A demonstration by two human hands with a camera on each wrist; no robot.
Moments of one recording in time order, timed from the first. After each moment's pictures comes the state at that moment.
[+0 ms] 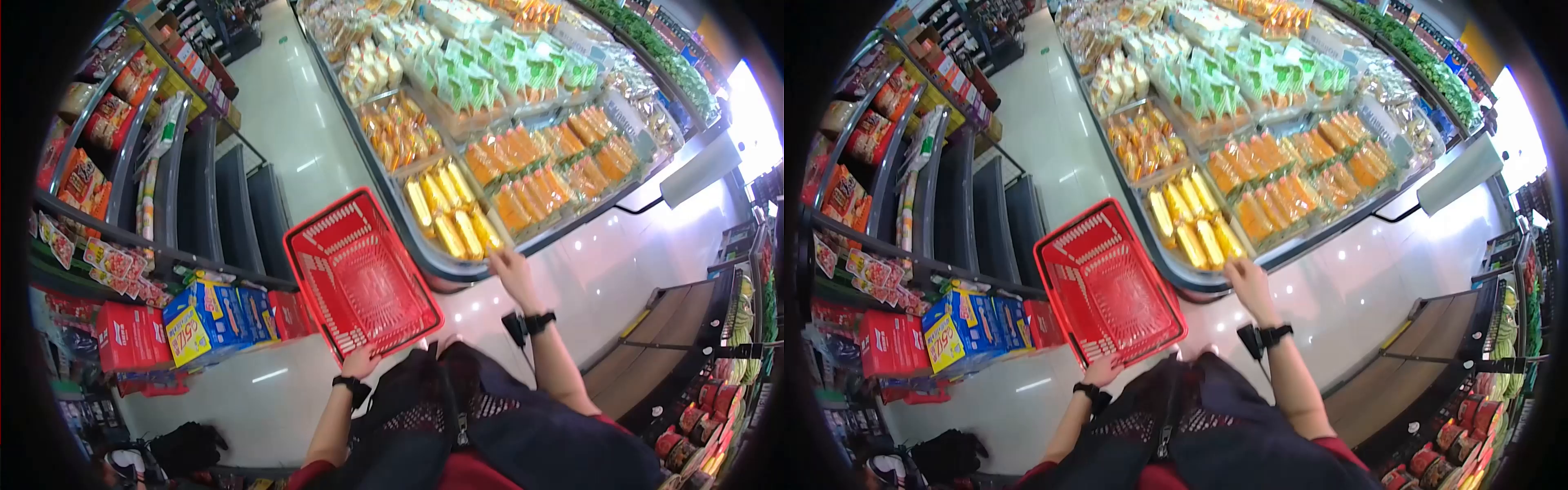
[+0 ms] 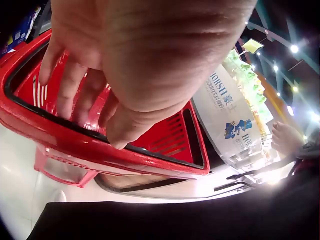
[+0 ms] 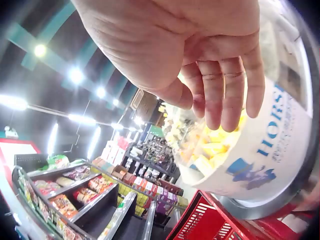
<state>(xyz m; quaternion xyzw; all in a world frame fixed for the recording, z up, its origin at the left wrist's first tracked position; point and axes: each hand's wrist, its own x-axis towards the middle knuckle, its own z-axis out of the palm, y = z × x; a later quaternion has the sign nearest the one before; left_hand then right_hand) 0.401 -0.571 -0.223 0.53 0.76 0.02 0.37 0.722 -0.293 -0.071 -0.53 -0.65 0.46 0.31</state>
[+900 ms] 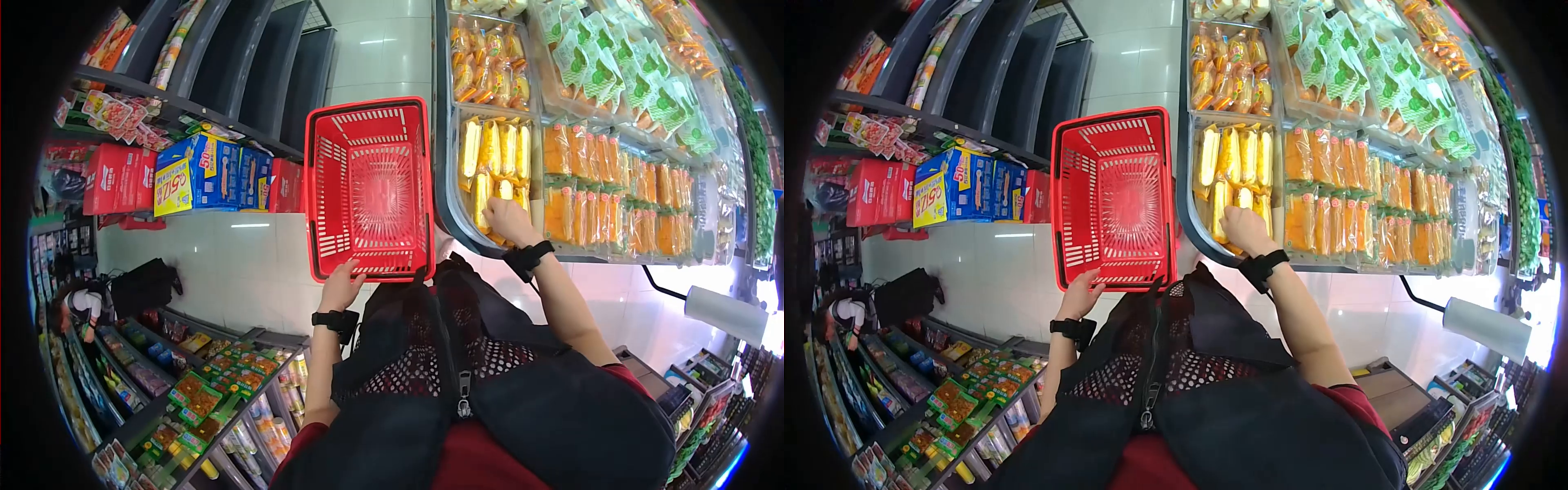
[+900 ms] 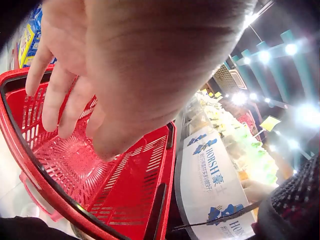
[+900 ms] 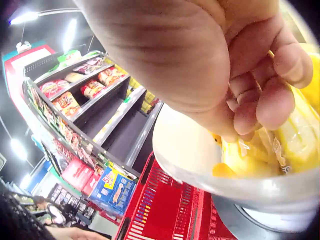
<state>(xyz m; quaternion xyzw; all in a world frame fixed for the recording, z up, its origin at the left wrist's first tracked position) 0.492 -0.586 -0.127 0.33 0.87 0.17 0.31 0.682 -0.229 -0.097 -0.33 -0.91 0.24 -0.07</state>
